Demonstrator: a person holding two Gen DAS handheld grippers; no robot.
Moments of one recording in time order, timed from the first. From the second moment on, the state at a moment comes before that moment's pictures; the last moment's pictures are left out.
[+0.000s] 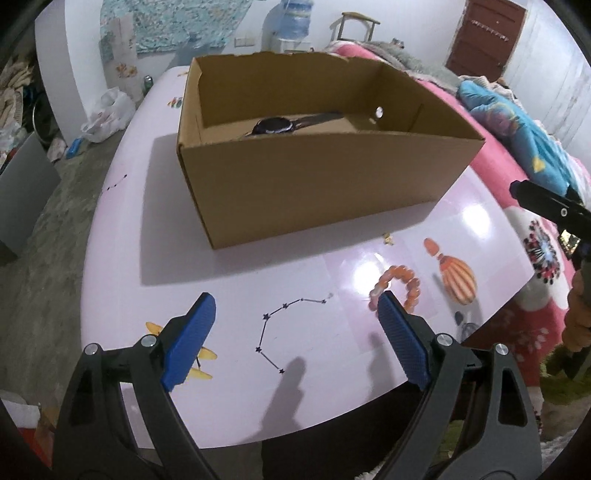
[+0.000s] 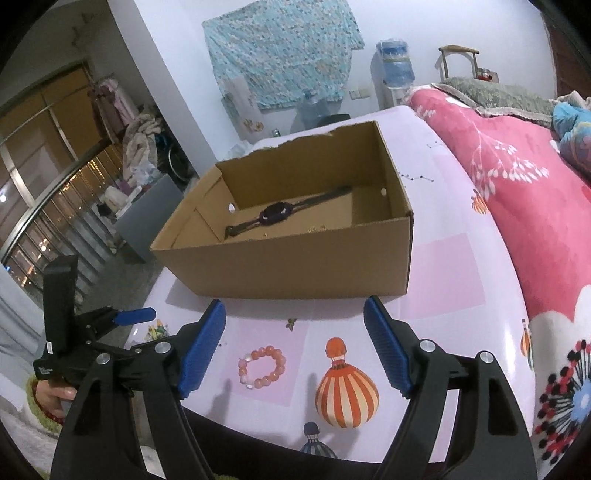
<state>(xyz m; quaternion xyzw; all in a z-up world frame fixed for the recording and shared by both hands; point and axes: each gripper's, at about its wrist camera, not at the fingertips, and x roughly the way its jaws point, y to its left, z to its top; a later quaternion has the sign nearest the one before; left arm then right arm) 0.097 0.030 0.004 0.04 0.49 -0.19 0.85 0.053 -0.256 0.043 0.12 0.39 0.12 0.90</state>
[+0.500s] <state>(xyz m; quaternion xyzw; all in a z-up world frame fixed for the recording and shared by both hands) 0.101 0.023 -0.011 0.06 0.51 -0.17 0.84 0.058 -0.251 0.033 0.11 0.41 0.11 0.90</state>
